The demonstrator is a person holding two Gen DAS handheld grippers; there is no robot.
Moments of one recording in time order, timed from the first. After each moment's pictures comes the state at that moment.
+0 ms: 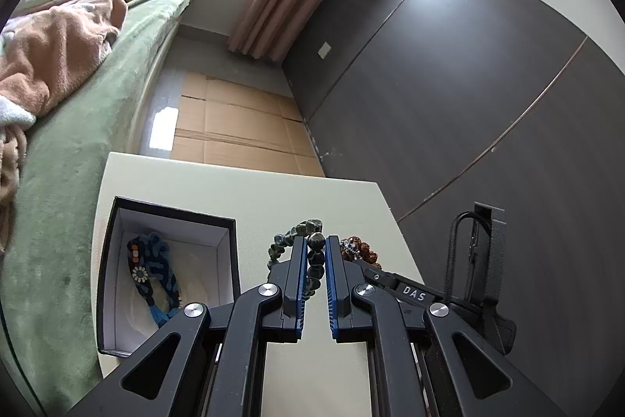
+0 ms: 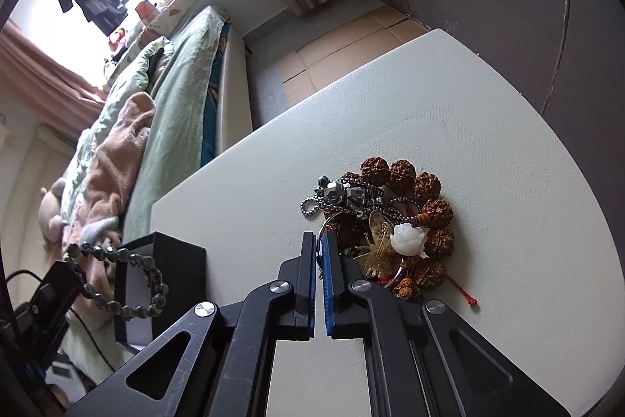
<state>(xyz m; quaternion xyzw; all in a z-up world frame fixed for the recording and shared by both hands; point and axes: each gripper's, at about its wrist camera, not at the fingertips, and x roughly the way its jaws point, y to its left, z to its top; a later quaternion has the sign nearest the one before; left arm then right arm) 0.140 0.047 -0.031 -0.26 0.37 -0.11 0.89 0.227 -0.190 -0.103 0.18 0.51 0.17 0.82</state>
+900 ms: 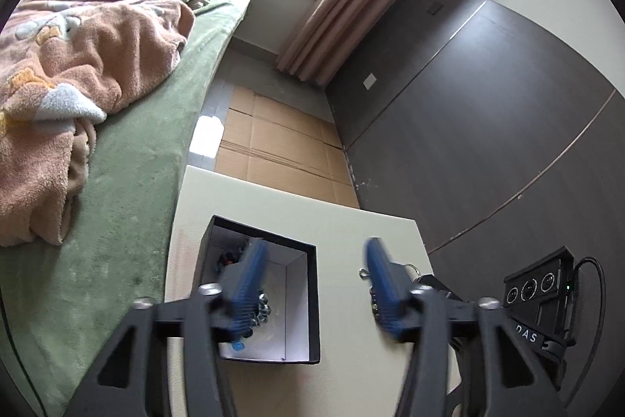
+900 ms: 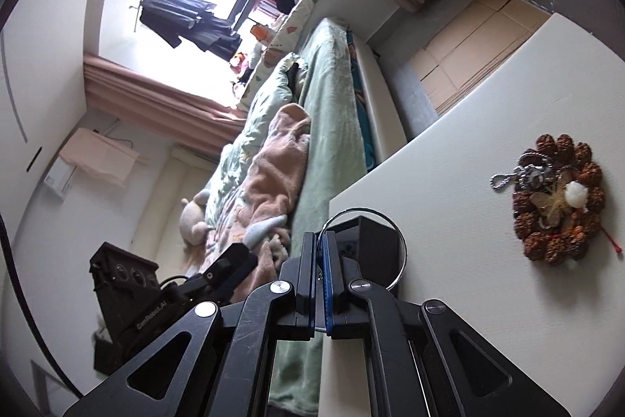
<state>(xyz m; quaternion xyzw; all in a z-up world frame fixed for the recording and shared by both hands) 0.116 0.110 -0.022 -0.30 0.34 -0.02 0.89 0.193 -0.139 -0.063 0.33 0.43 0.38 0.74</state>
